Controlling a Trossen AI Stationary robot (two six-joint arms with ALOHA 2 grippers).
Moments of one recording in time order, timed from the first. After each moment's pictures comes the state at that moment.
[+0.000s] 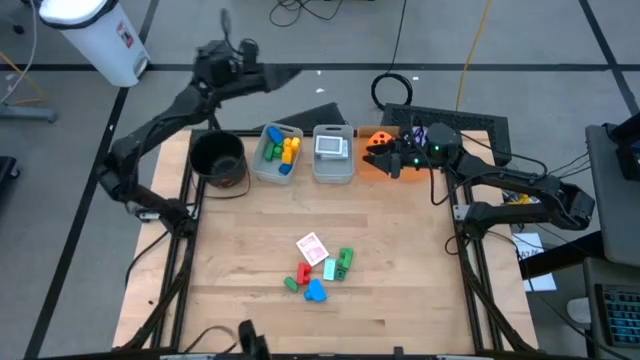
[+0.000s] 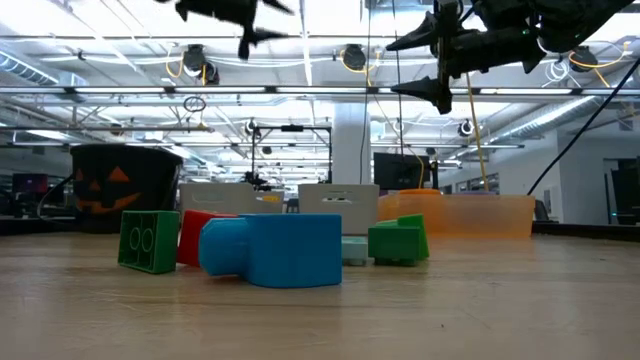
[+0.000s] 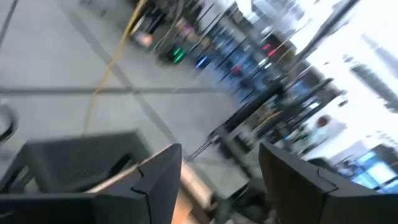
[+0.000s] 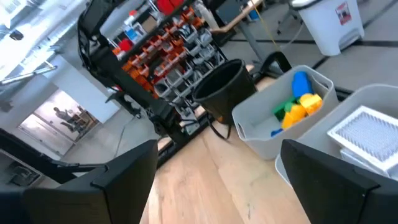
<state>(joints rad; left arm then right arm) 0.78 1.45 1.47 -0.03 0.42 -0.72 -0.55 1.06 0.65 0.32 -0.39 0.62</state>
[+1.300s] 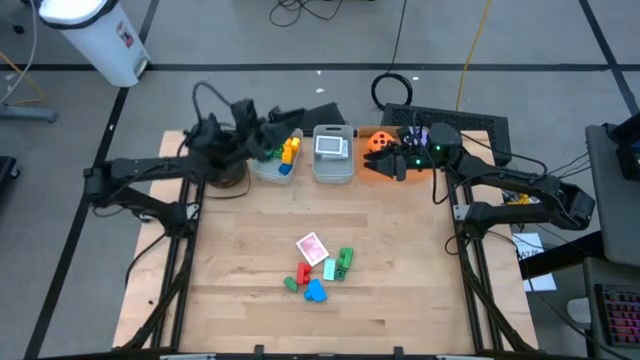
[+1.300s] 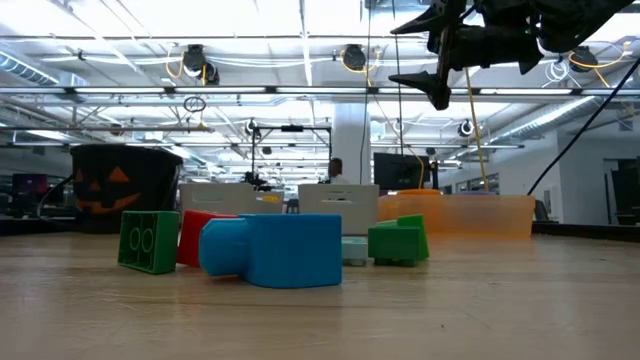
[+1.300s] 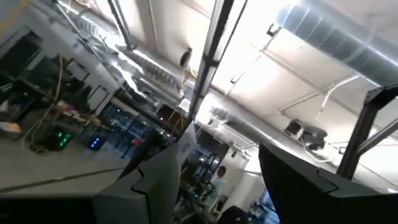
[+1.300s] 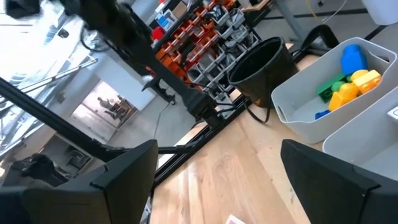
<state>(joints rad) 0.24 1.29 1.06 0.83 0.04 -0.66 -0.55 1.06 0.65 0.36 -0.55 0.72</state>
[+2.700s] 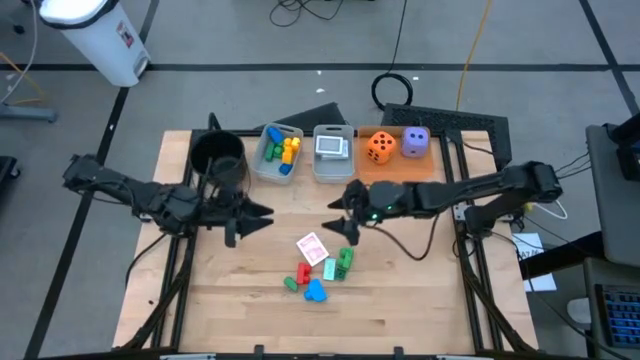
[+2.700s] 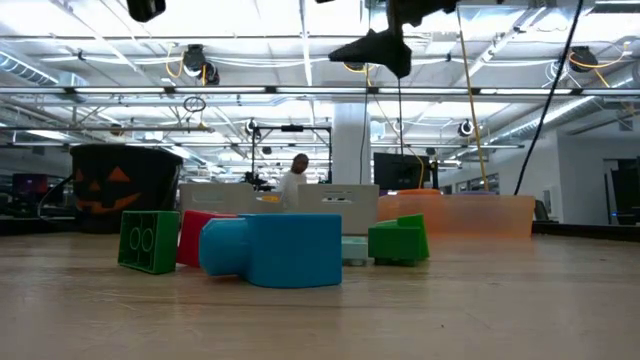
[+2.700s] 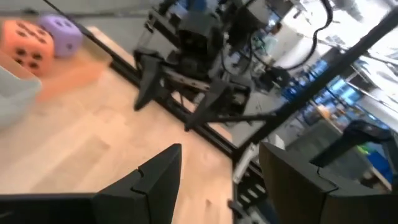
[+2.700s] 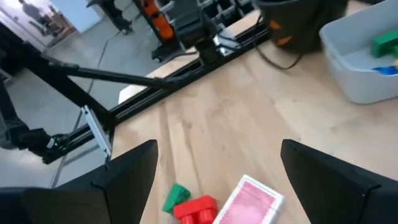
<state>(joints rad) -0.35 0.86 0.76 -0.02 -0.35 -0.74 0.09 1.42 1.04 0.03 0.08 0.56</state>
